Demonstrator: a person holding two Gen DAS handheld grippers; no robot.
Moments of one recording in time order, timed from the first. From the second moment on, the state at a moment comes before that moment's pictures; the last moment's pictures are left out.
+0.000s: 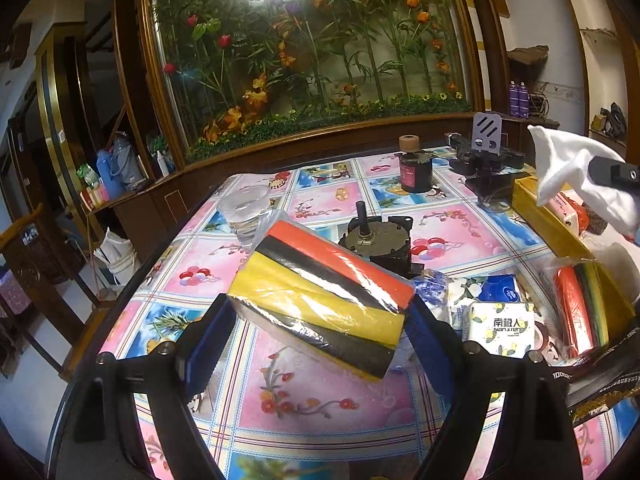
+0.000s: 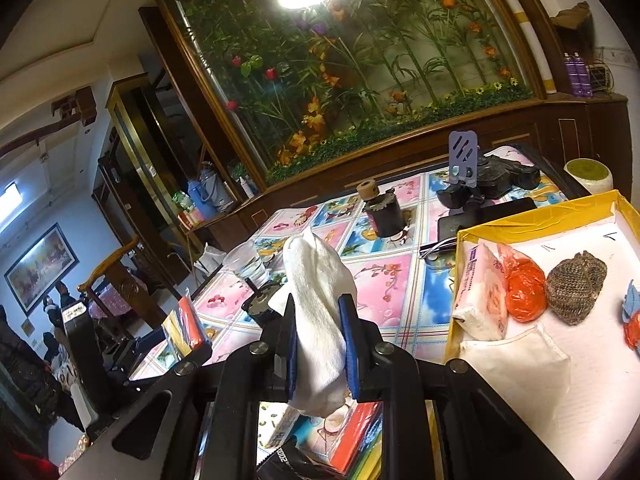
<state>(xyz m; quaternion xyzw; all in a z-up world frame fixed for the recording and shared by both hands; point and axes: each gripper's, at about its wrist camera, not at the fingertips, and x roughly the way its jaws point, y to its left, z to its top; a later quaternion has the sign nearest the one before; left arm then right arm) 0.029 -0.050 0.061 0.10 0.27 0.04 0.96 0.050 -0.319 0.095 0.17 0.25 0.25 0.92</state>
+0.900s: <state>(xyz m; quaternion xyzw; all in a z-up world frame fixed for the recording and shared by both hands) 0.021 -0.188 0.092 0.03 0.25 -0.17 0.95 0.042 -0.470 0.094 0.31 0.21 -0.01 0.93</state>
